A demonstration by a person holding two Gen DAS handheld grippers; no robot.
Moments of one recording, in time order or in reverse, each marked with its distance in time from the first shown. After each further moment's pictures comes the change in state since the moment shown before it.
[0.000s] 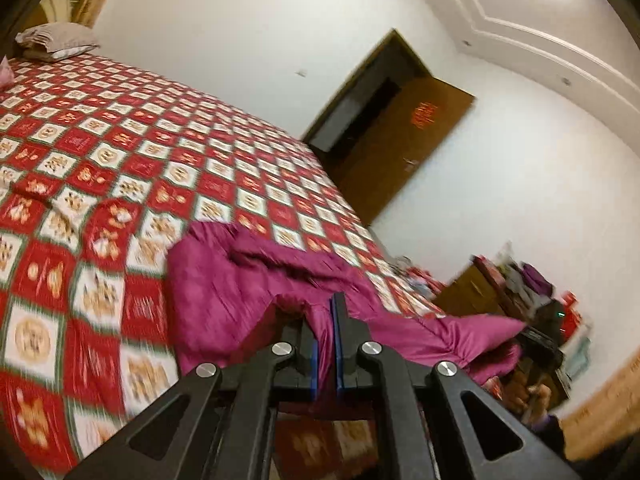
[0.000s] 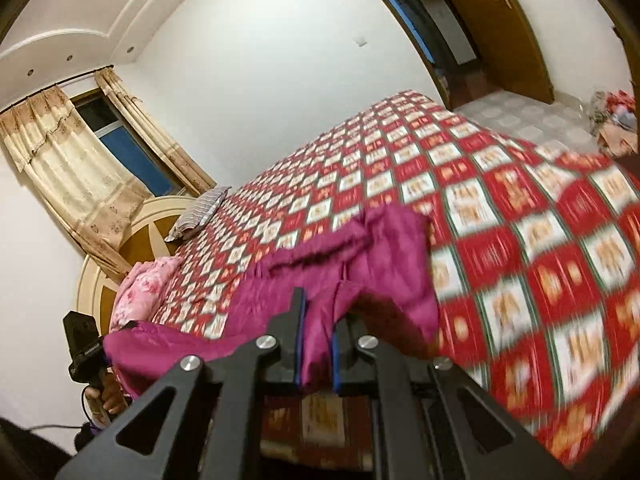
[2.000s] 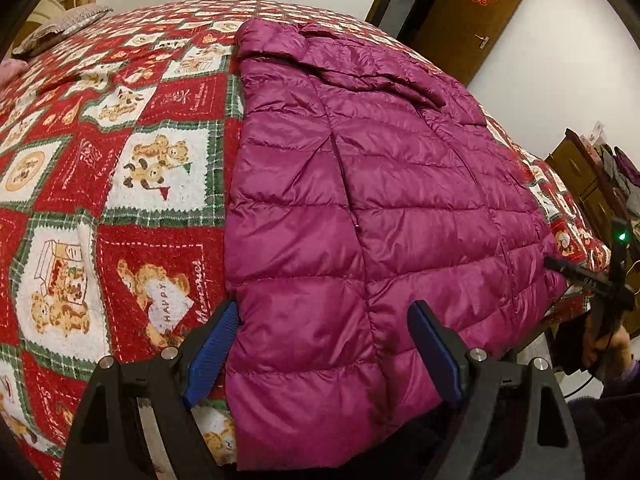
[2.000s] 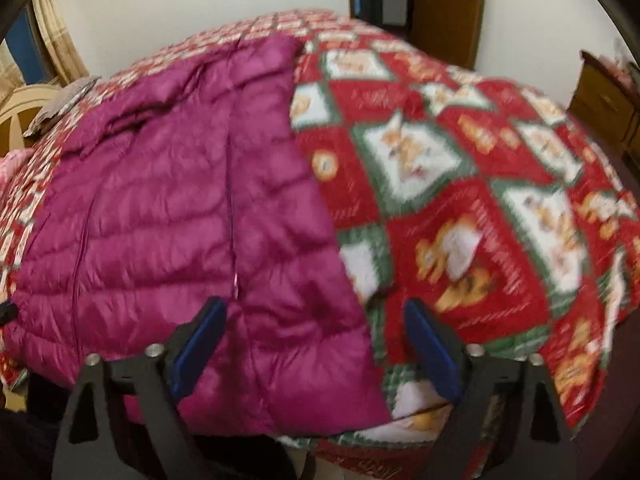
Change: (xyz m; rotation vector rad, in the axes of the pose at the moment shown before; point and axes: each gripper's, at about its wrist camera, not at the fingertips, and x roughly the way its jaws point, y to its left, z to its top) left arm 0.059 0.025 -0.190 0.138 0.374 0.330; right arm 0.081 -0.065 -0.157 -0.131 0.359 -0.551
